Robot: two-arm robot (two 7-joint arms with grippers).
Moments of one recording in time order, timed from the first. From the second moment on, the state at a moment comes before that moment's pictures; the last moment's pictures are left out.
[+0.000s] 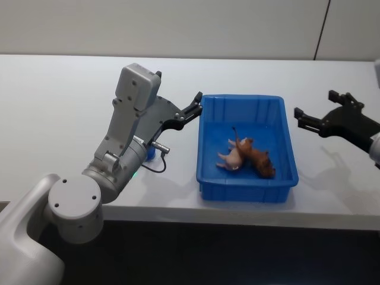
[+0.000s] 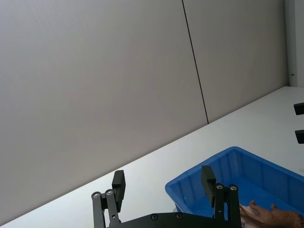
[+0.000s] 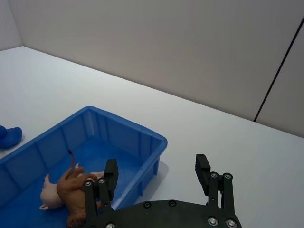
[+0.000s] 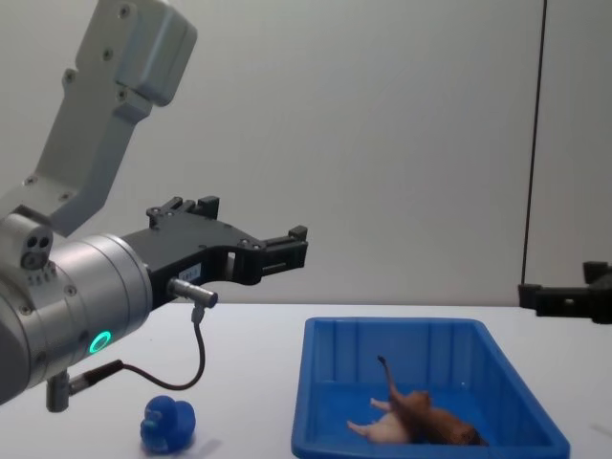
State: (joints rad) left arm -0.24 0.38 0.45 -1.63 -0.20 0.01 -0.01; right arm 0.22 0.35 -0.15 -1.52 0.24 0.24 0.42
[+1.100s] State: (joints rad) left arm -0.17 0.46 0.41 -1.60 -0.30 0.08 -0.07; right arm 0.19 0.39 -0.12 -1.53 0.27 0.22 0.42
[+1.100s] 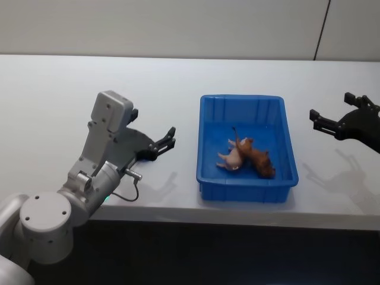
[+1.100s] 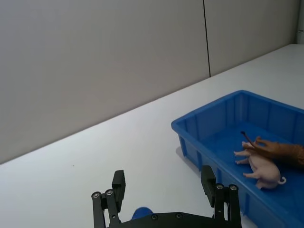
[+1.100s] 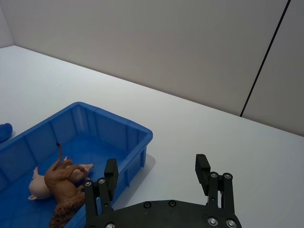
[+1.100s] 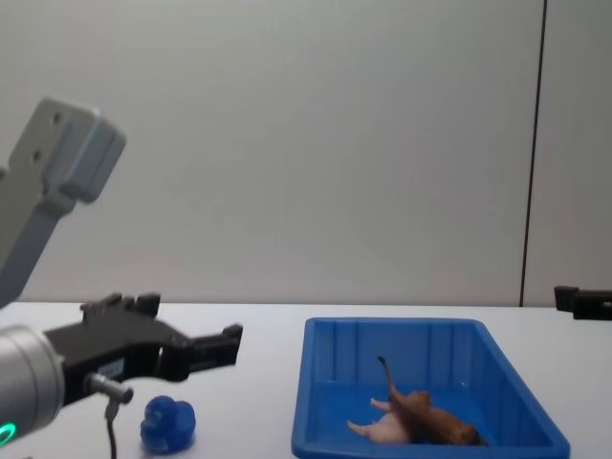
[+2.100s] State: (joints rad) left arm -0.28 0.43 0.37 -1.28 -0.32 0.03 -0.28; right arm 0.19 0.39 -0.12 -1.53 0.27 0.22 0.42
